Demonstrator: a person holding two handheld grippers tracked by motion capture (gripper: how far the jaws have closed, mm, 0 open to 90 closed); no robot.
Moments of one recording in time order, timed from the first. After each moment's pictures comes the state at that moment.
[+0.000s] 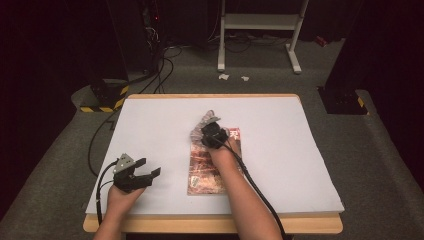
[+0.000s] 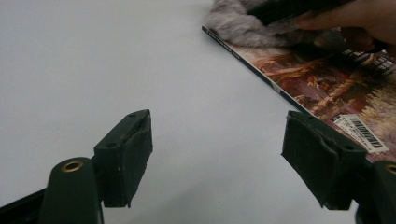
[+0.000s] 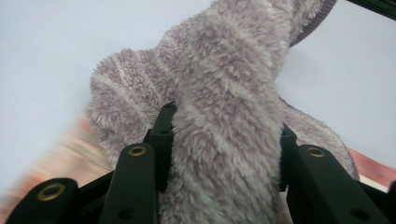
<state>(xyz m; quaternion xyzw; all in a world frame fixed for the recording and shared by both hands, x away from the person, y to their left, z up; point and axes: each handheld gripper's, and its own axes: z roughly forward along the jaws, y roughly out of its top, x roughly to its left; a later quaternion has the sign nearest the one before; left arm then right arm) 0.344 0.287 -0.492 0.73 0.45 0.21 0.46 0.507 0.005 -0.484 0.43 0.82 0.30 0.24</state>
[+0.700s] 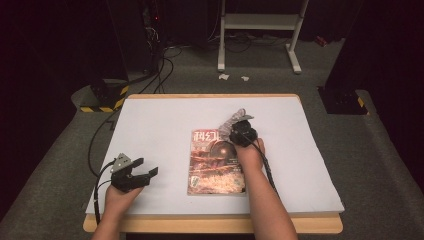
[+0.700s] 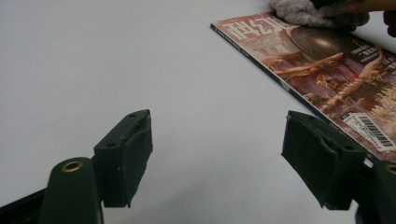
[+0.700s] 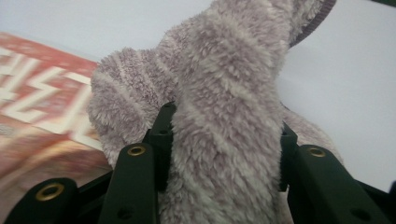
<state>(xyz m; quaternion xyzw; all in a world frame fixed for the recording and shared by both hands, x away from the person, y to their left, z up) 0.344 0.293 -0.492 0.73 0.46 0.21 0.46 0.518 -0.089 -0.484 0.51 0.77 0.29 0.26</state>
